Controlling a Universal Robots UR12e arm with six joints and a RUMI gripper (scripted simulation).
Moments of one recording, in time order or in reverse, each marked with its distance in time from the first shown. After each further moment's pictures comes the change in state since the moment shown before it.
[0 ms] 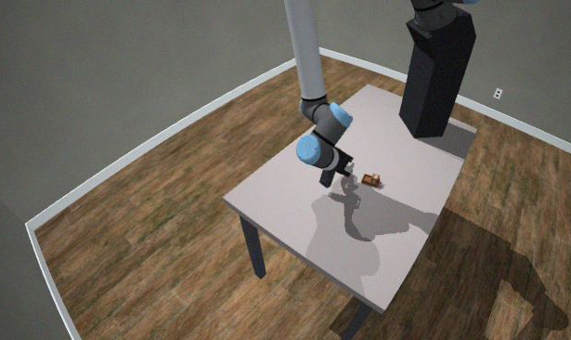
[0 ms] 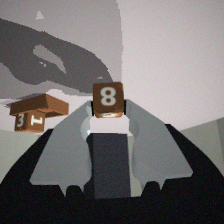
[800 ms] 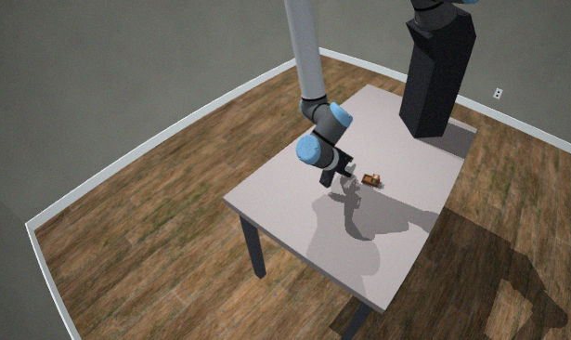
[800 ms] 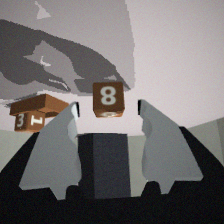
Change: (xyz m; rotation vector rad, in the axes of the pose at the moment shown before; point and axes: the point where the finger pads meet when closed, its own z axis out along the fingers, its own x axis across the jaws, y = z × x) arm 0.000 0.000 0.000 0.000 0.000 0.000
